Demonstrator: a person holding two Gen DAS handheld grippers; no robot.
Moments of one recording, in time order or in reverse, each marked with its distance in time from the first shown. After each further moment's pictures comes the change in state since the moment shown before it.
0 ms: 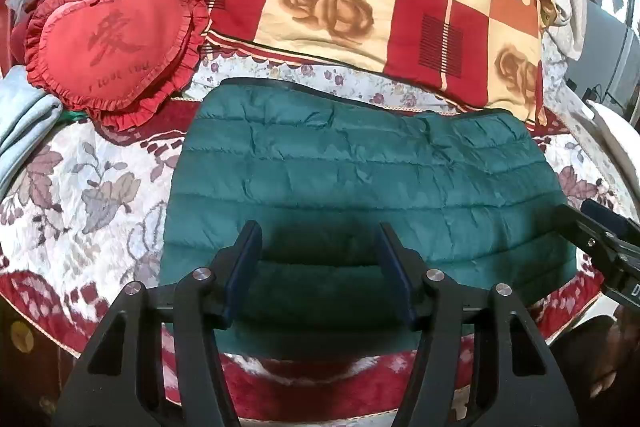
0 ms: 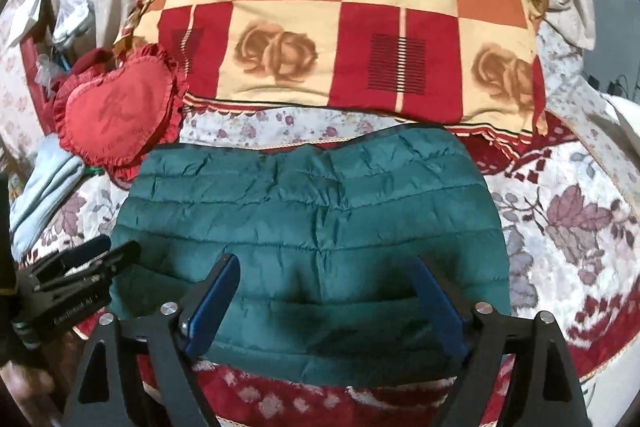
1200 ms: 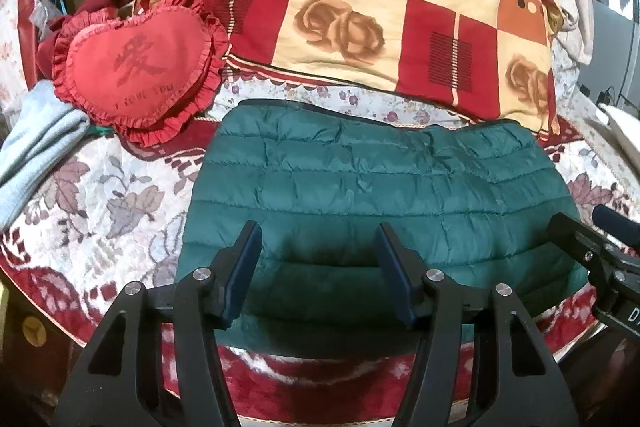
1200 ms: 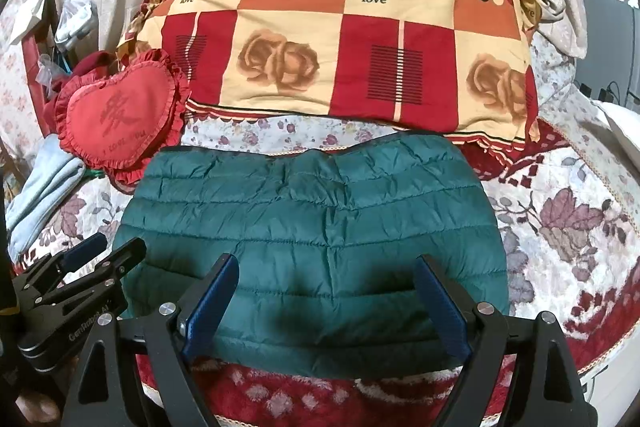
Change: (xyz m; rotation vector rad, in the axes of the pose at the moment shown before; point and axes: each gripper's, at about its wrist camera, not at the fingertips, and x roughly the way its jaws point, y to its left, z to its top) left arm -0.019 -0.017 -0.009 0.019 -0.091 0.100; right arm -0.012 0.016 -0.007 -0.025 -0.041 -0.041
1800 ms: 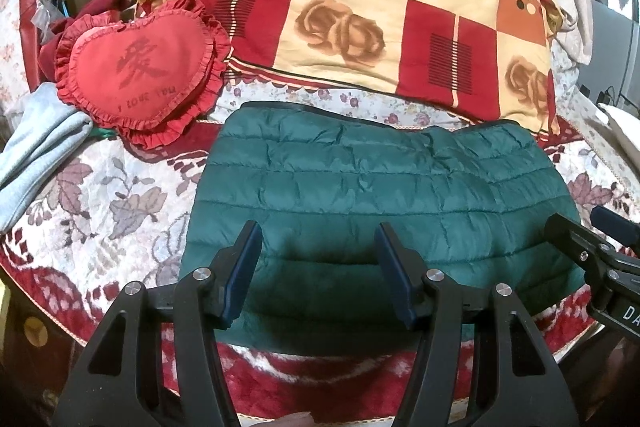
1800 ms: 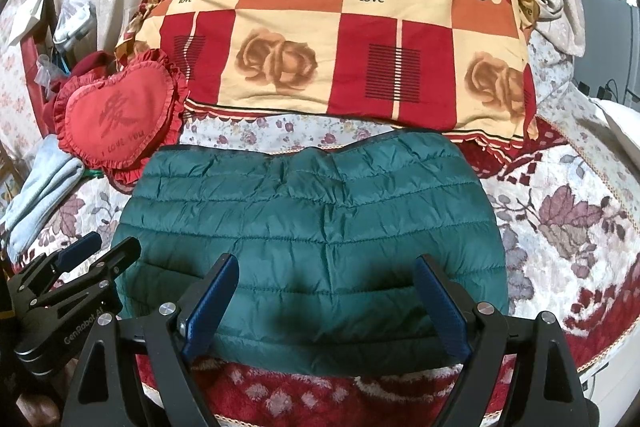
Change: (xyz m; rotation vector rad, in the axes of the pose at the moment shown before) left arm -0.003 0.003 -0.002 -0.007 -0.007 -0.003; right arm 0.000 0.000 -0.004 0.004 0.002 -0.005
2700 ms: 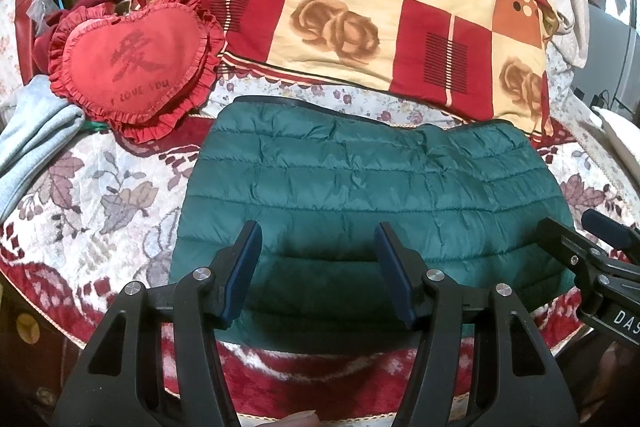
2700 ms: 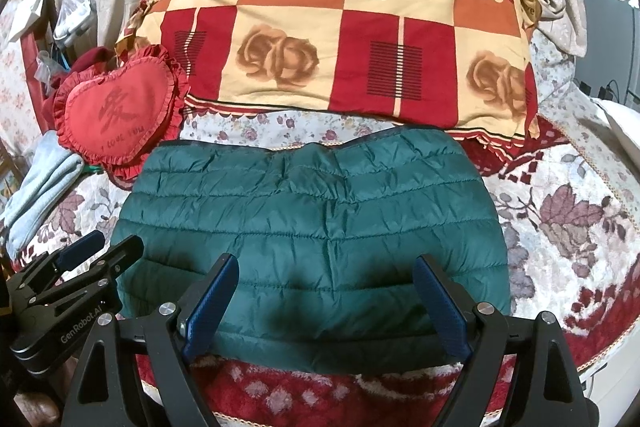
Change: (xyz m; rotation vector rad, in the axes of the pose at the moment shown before) left arm 0.001 -0.001 -0.001 -0.016 0.009 -0.027; right arm 0.002 0.004 -0.001 -0.002 0.012 -0.004
